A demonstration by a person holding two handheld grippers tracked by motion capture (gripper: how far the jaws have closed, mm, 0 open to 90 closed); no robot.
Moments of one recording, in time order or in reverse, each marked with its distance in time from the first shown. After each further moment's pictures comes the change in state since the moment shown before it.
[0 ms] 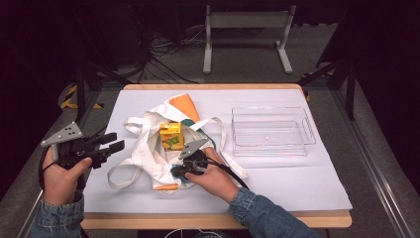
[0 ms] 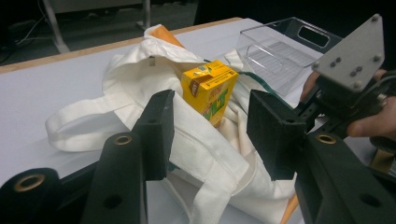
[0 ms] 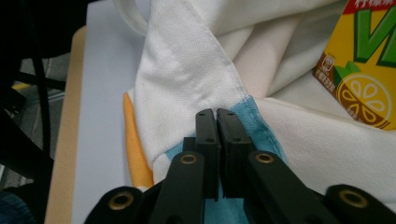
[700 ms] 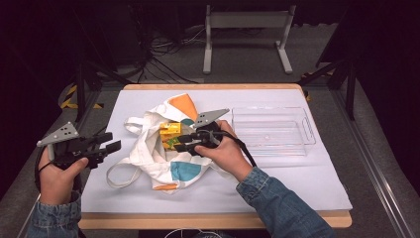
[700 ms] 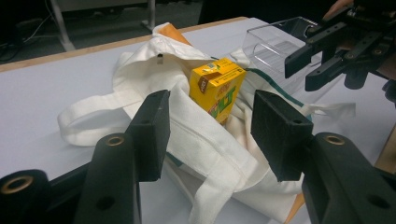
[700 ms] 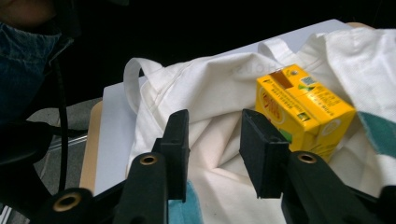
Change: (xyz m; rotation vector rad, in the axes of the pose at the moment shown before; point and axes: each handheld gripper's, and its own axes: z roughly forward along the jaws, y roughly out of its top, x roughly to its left) left arm 0.005 -0.002 -0.006 -0.001 0.016 -0.009; right arm -0.032 0.048 -0.064 -0.179 -0.002 0.018
